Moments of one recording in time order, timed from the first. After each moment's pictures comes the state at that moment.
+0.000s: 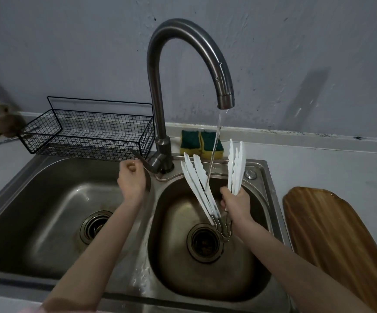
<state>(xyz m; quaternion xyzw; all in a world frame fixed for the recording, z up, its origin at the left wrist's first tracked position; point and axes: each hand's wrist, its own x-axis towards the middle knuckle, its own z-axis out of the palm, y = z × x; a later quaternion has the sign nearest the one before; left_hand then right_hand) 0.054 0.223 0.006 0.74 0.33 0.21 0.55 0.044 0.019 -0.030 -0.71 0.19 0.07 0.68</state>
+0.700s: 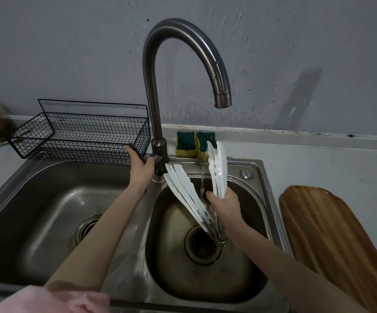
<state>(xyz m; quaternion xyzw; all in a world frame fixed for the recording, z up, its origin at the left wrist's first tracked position) 0.080 0.213 0.017 0.75 0.24 0.04 0.61 0.040 0.030 -0.029 -0.75 0.12 0.07 0.64</state>
